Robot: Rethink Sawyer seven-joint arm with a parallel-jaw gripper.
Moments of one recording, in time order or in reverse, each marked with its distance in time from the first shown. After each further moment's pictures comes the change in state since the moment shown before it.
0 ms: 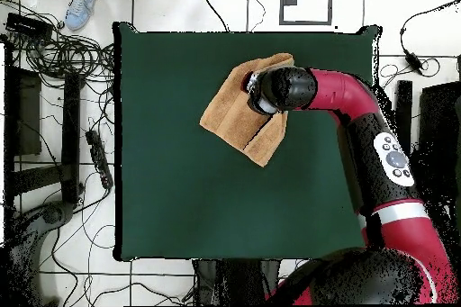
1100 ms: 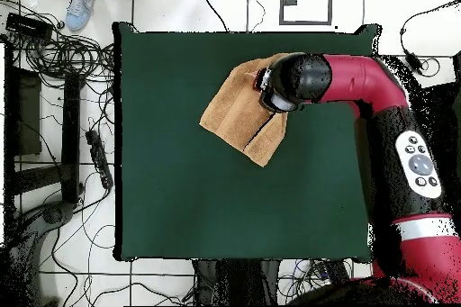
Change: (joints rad) arm 0.007 -0.154 -0.009 0.000 -0.059 0.175 0.000
